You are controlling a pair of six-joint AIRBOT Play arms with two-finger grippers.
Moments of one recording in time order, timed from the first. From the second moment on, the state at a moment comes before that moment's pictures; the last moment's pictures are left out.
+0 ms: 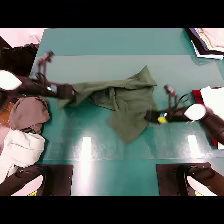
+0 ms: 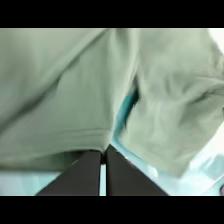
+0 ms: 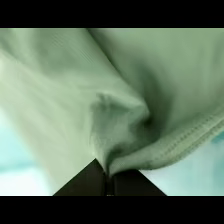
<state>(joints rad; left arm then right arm) -0.12 -1.06 1.12 0.92 -1.08 -1.38 0.25 -0.94 0.71 -1.06 0.89 1.71</state>
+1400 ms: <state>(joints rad) 0.12 -0.99 1.84 1.09 -1.19 -1.42 -0.41 -1.15 2.00 -1.16 1.56 1.59</state>
